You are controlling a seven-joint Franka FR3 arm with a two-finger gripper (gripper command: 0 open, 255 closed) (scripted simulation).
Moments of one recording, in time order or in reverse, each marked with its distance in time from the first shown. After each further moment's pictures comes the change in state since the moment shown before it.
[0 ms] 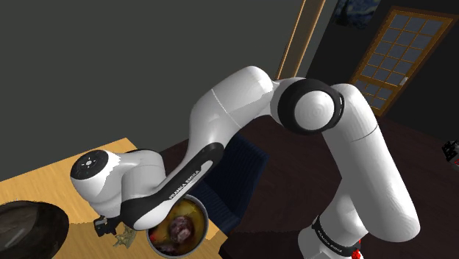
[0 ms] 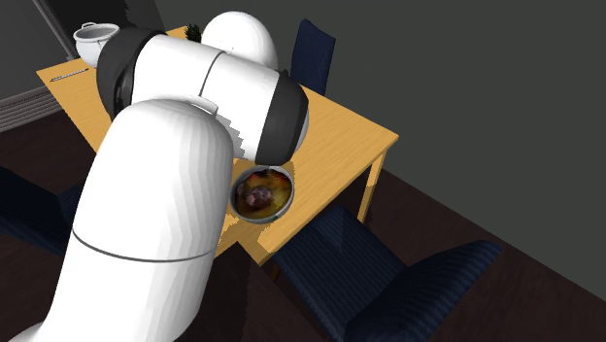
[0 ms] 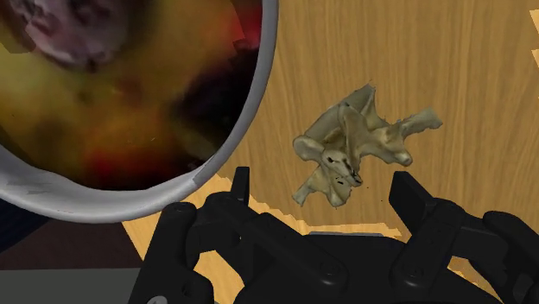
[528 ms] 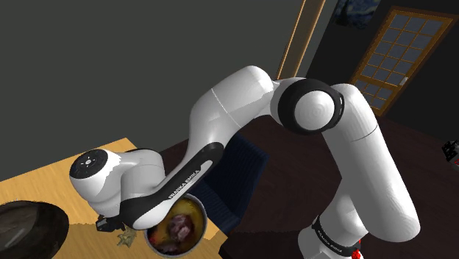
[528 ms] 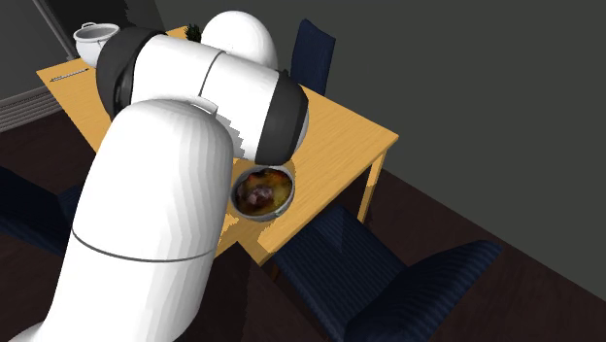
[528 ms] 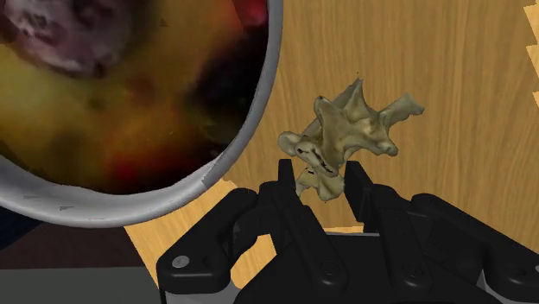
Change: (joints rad) arm 0.001 -0.001 0.000 0.005 -0.001 0.001 0.000
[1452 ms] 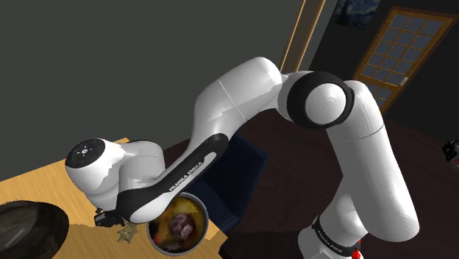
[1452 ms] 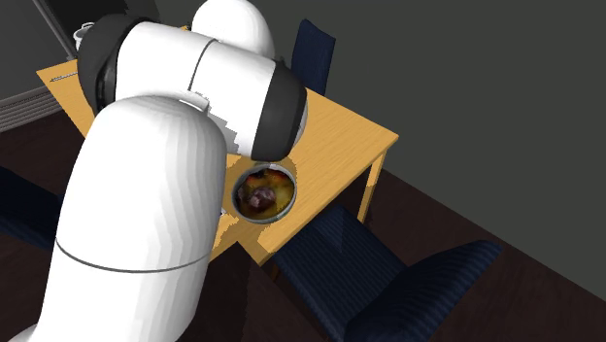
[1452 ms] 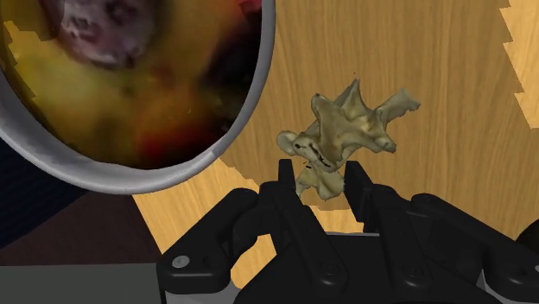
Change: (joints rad) arm -0.017 -0.056 0.024 -0.017 0.029 -0.042 -0.021
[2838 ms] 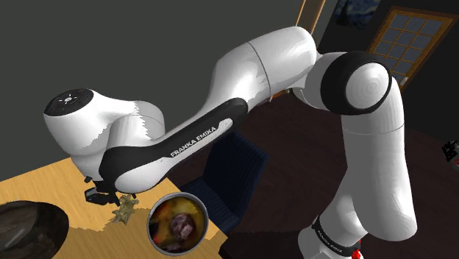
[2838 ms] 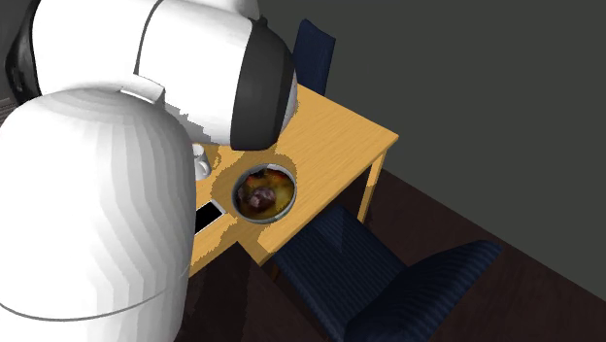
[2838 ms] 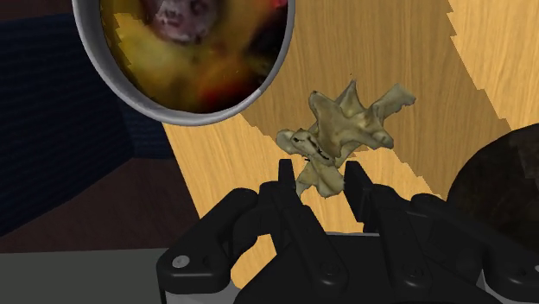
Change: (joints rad) arm -0.047 -0.173 0.074 0.010 0.104 -0.164 -0.083
